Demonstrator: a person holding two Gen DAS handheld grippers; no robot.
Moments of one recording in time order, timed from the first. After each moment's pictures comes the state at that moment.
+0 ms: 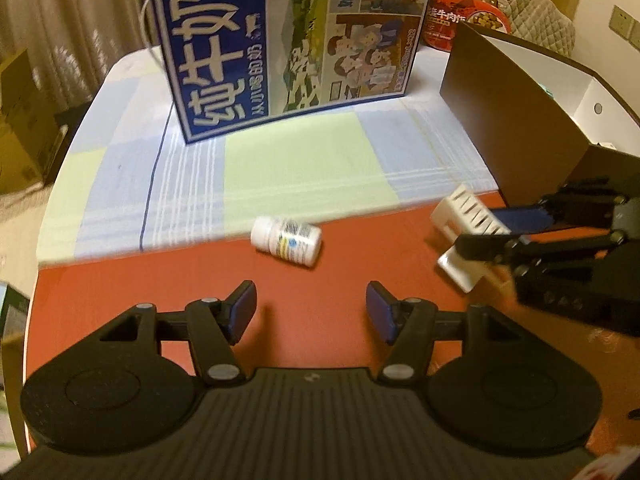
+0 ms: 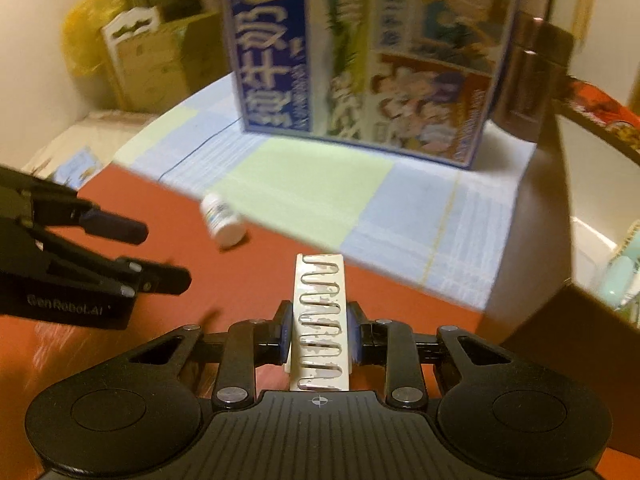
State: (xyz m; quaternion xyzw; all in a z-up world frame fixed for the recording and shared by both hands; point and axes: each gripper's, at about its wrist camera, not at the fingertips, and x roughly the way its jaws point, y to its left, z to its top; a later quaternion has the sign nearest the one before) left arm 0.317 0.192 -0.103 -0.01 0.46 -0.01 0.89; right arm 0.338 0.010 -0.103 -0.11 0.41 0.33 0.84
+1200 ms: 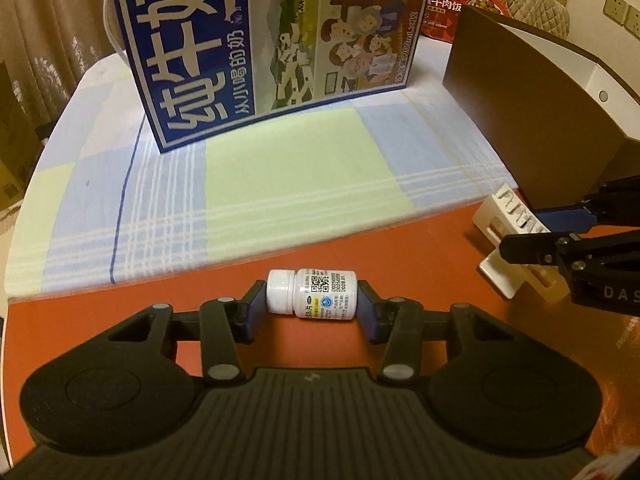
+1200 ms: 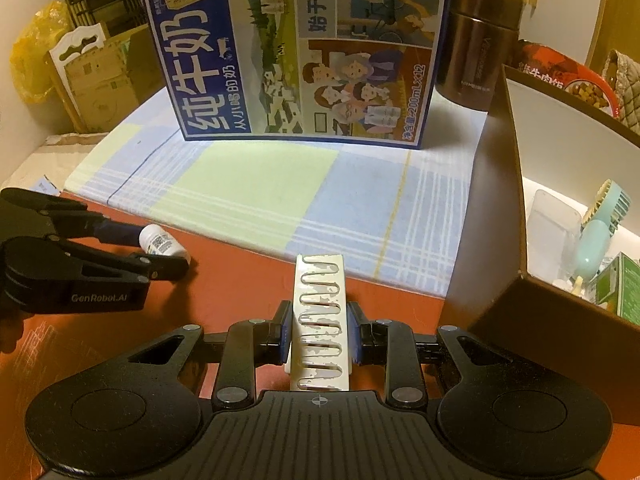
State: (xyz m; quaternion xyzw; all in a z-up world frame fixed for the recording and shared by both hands) left arm 0.345 0.196 -0.128 -0.01 0.47 -0.03 0.88; right arm 0.357 -0.001 -0.106 -0.09 0.44 0.28 0.85
